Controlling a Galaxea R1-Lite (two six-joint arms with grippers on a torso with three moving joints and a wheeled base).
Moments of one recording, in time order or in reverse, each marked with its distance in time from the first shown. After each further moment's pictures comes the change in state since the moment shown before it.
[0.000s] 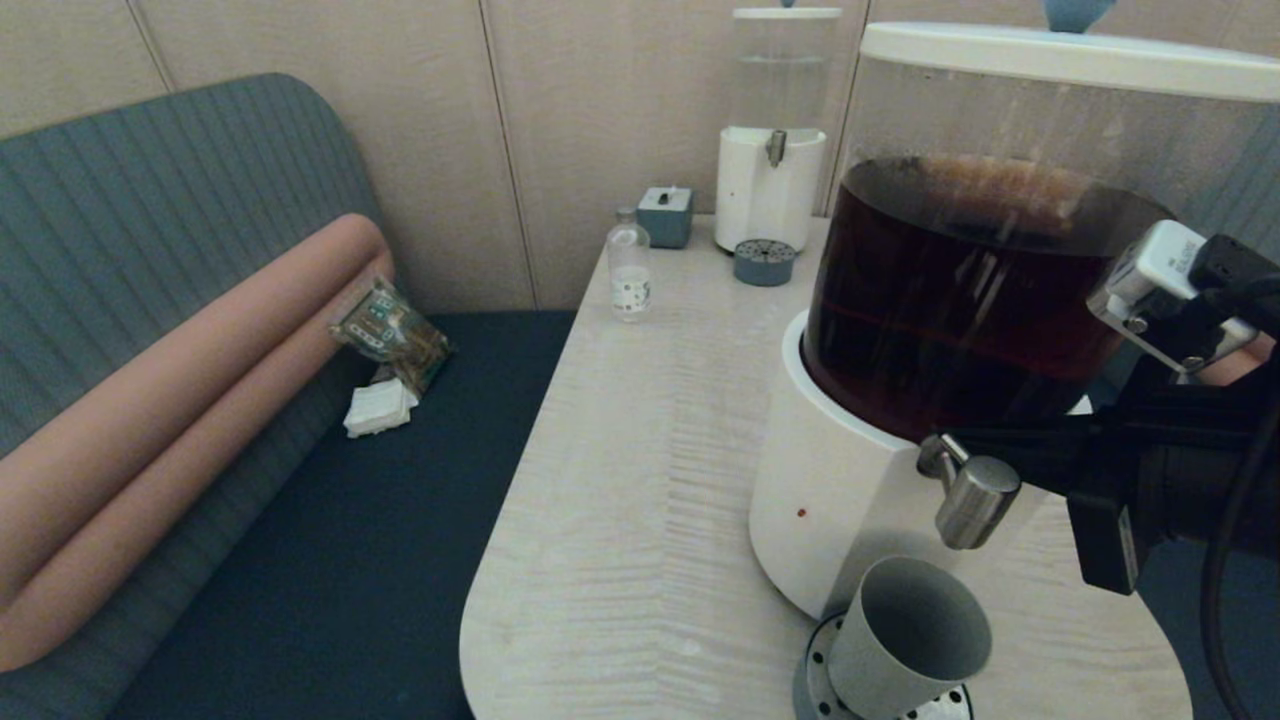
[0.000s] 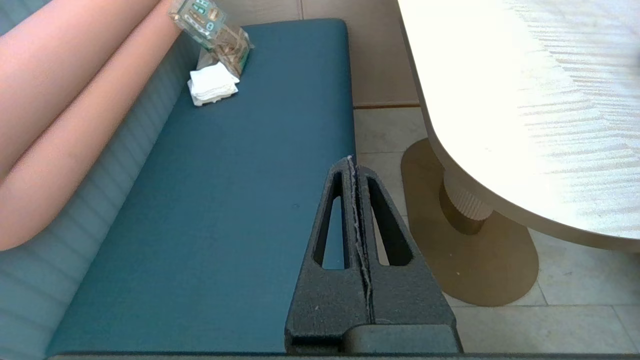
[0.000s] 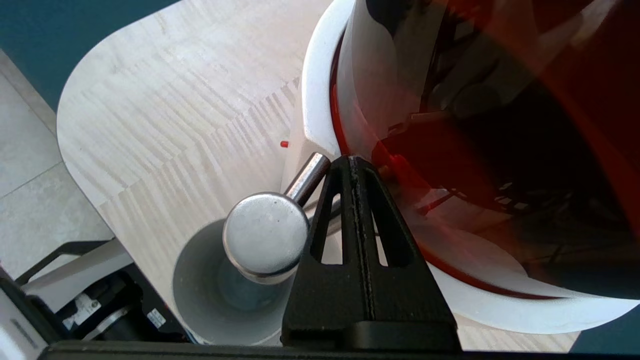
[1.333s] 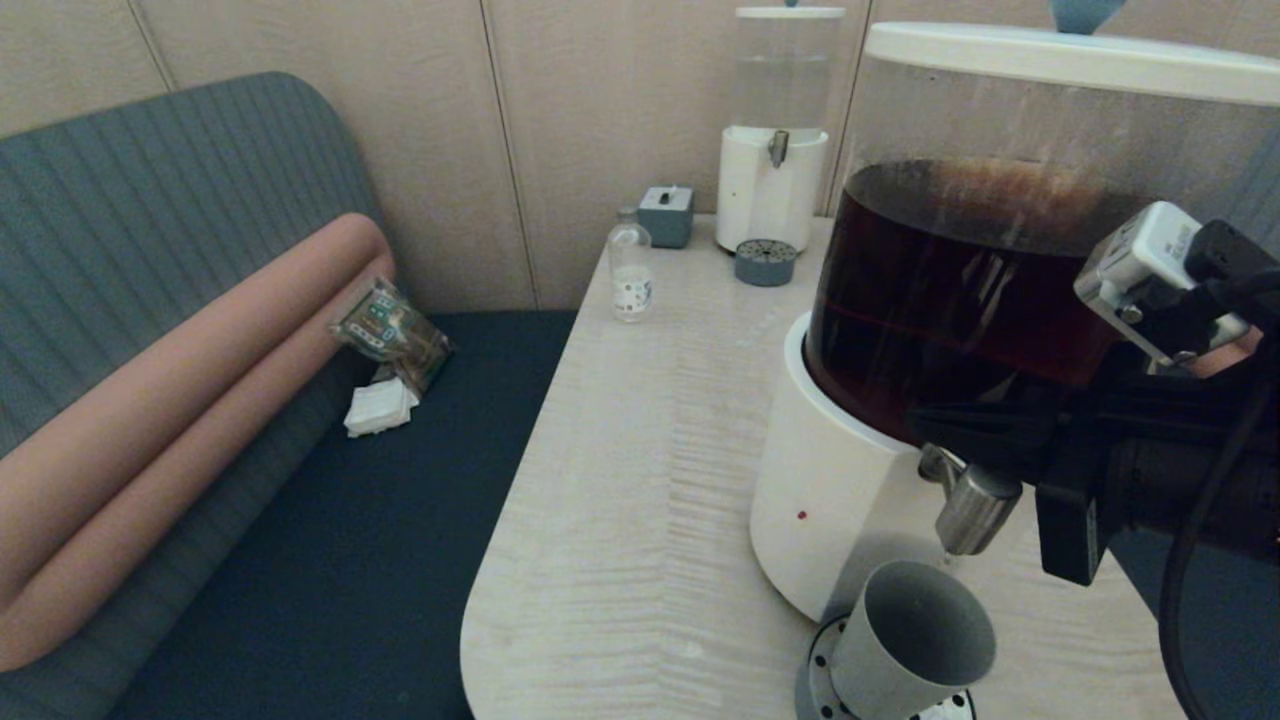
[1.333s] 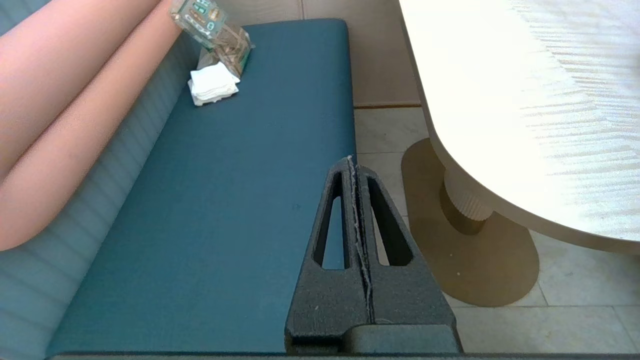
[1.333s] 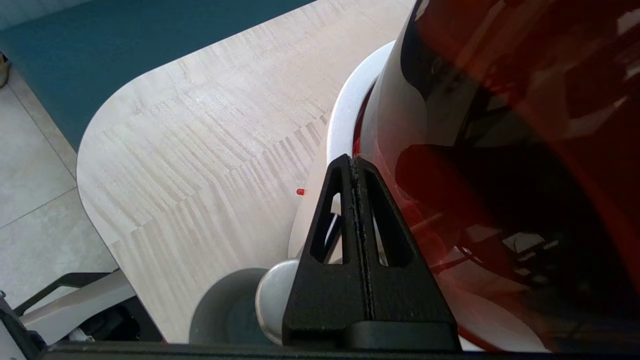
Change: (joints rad) left arm 0.000 0.000 0.000 0.000 0.000 0.000; right arm 0.055 0.012 0.040 -0.139 0.001 0.000
